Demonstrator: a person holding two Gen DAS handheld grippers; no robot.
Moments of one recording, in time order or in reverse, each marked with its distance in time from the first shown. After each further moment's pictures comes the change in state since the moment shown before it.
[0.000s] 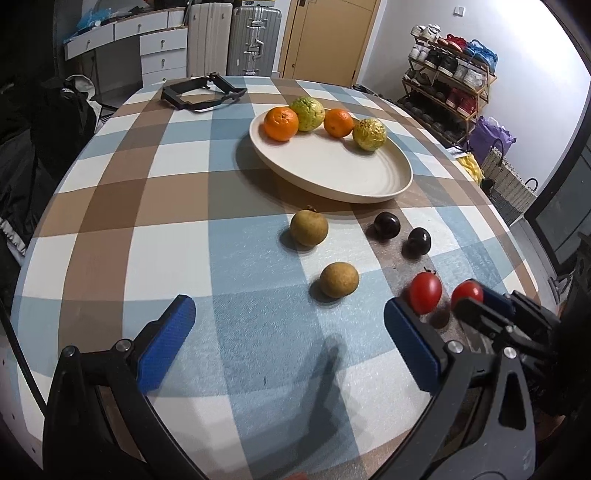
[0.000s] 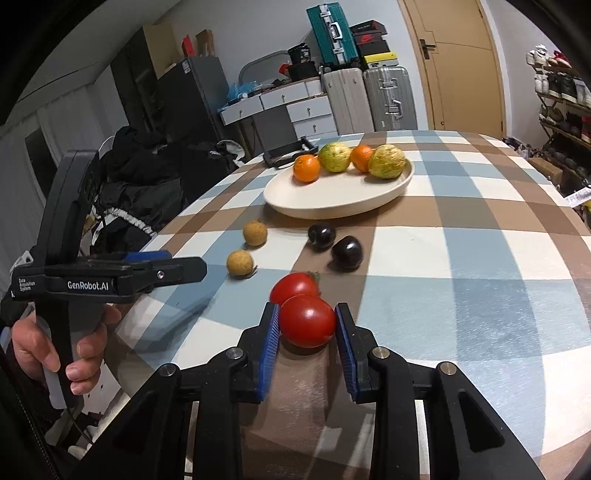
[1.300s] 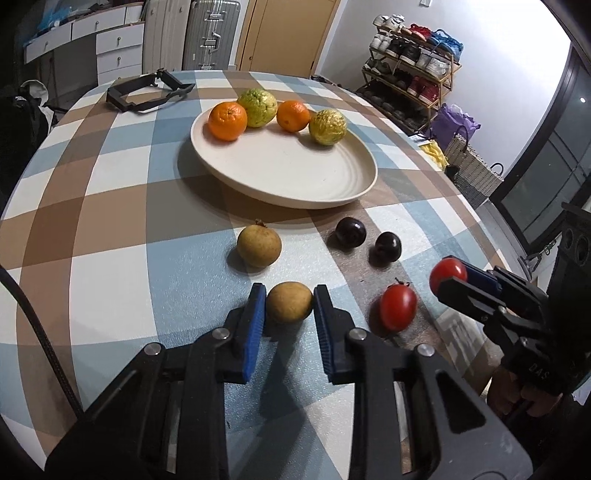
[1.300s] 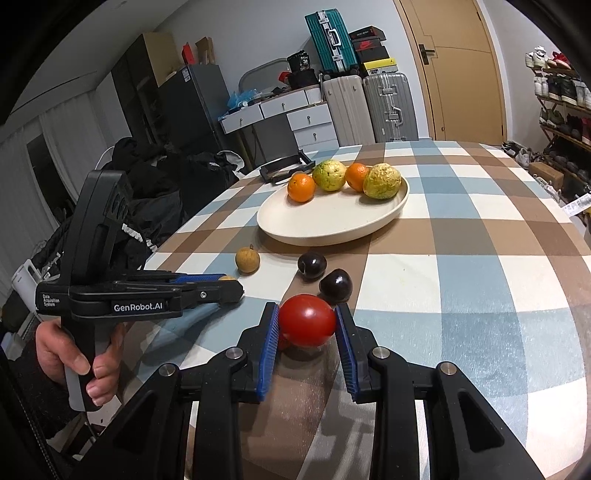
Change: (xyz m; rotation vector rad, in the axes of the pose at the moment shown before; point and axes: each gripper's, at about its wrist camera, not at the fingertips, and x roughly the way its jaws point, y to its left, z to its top) left arm 0.027 -0.012 0.020 0.065 0.029 -0.172; right arm 0.003 -0.007 0.021 -0.008 -0.024 0.019
